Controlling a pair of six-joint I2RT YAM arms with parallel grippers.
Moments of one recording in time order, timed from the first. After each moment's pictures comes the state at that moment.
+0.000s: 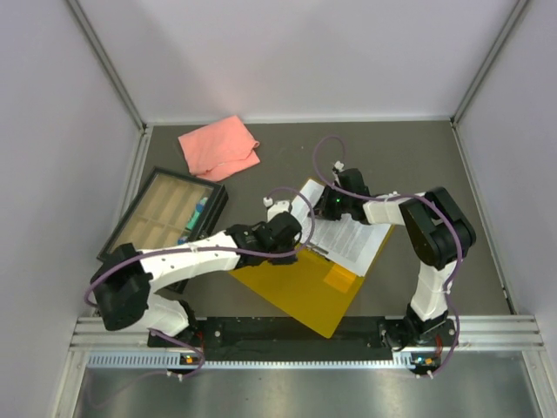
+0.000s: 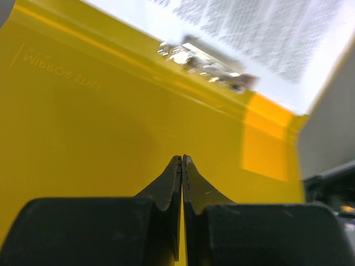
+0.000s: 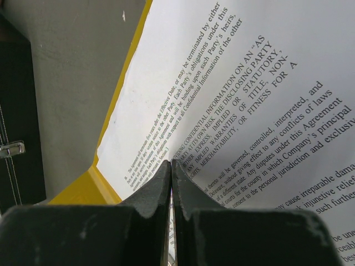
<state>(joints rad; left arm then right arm) -1.01 1.39 0.96 -0.47 -0.19 -0.94 0.46 1.88 0.93 0.20 -0.35 0.73</state>
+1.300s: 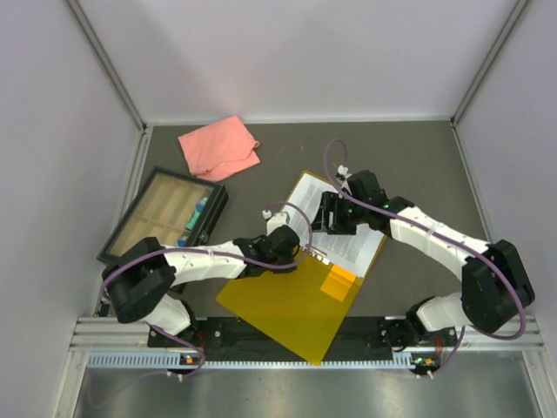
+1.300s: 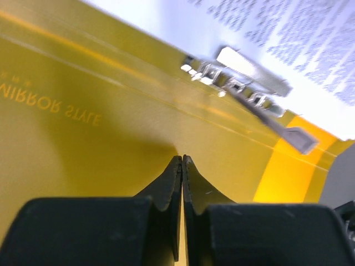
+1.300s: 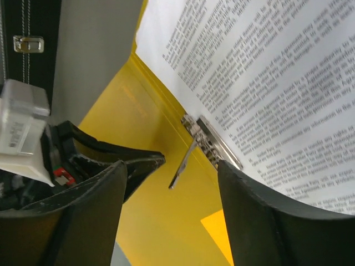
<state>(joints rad) -1.01 1.50 0.72 -0.15 -0.20 -0.97 0.56 1.39 0.89 -0.32 -0.33 0.61</state>
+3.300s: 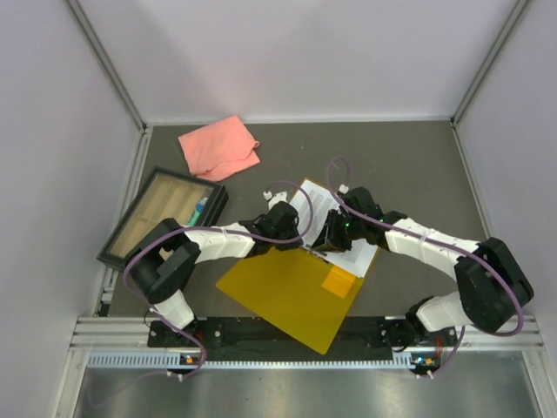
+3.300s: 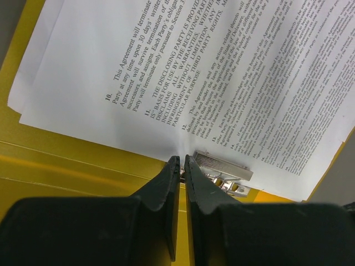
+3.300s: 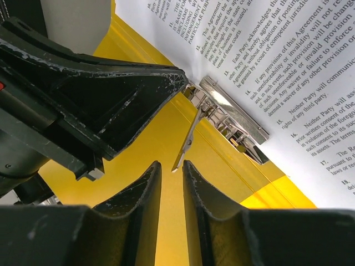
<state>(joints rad) -0.85 1.68 0.84 0.02 -0.09 -0.91 0.60 1.38 0.74 -0.24 -0.37 0.85</state>
